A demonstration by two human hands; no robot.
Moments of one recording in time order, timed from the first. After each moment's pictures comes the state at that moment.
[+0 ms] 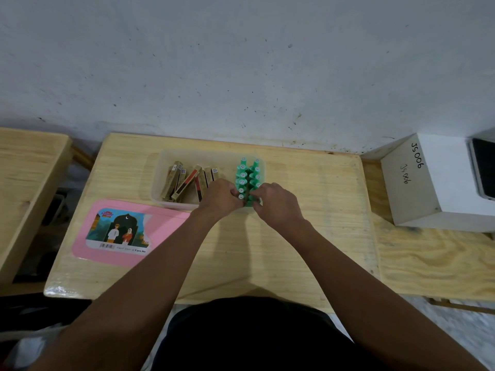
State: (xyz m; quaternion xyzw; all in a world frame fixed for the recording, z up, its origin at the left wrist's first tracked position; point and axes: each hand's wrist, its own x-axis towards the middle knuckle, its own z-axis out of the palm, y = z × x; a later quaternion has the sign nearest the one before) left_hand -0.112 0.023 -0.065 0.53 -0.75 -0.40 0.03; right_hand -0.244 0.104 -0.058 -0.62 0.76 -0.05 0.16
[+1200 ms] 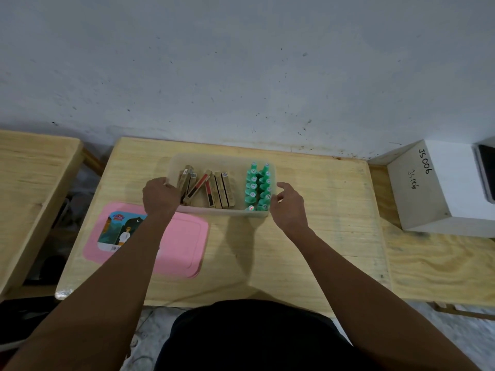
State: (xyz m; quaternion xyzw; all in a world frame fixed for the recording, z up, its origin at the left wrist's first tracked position) left_hand 0.001 -0.030 -0.075 0.75 -0.56 -0.30 0.21; right_hand -0.237 0.102 -0.082 -0.35 0.83 -0.32 0.28
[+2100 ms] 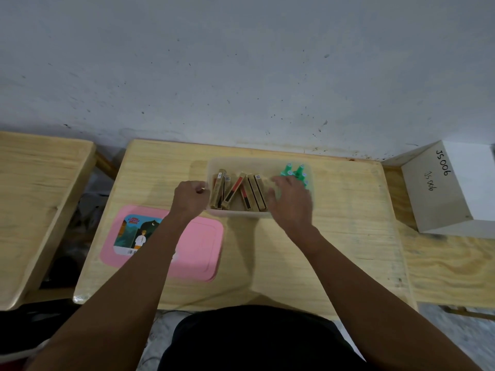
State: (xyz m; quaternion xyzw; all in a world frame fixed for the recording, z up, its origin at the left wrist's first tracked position) left_hand -0.003 -0.029 -0.066 0.63 -0.63 -0.44 0.16; right_hand -0.202 0.078 -0.063 -0.50 0.84 -0.20 0.09
